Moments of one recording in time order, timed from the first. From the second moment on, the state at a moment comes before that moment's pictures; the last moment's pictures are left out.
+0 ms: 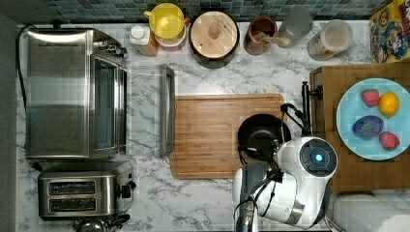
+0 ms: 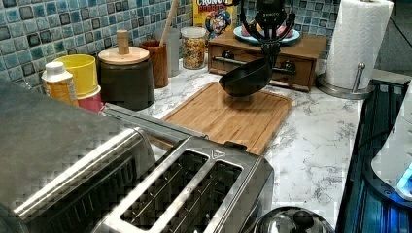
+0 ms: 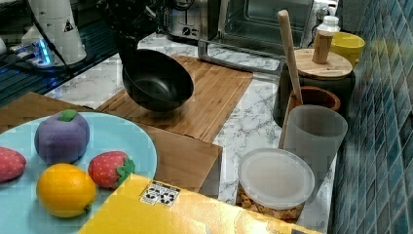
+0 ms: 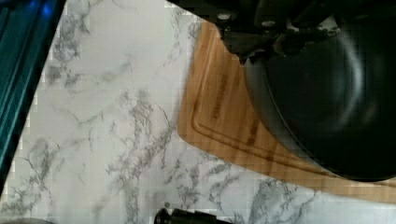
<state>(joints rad) -0.18 -0.16 -0.20 -2.47 -0.09 0.62 0.24</state>
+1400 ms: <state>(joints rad) -0.17 -0.01 -0.16 -2.46 -0.12 0.67 0.30</state>
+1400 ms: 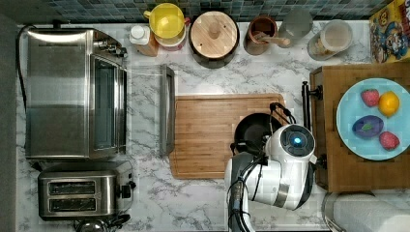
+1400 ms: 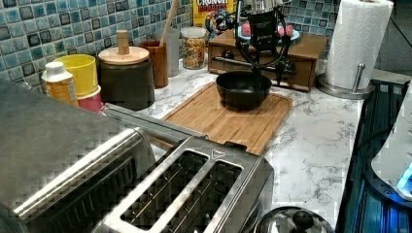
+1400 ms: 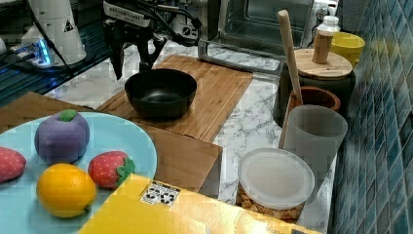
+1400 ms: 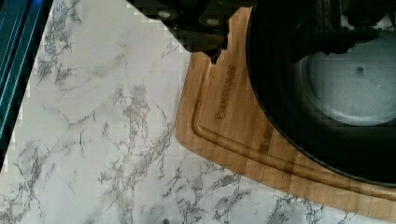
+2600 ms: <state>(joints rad) -0.18 0.00 -0.15 -2.45 -0.09 0.65 0.30</state>
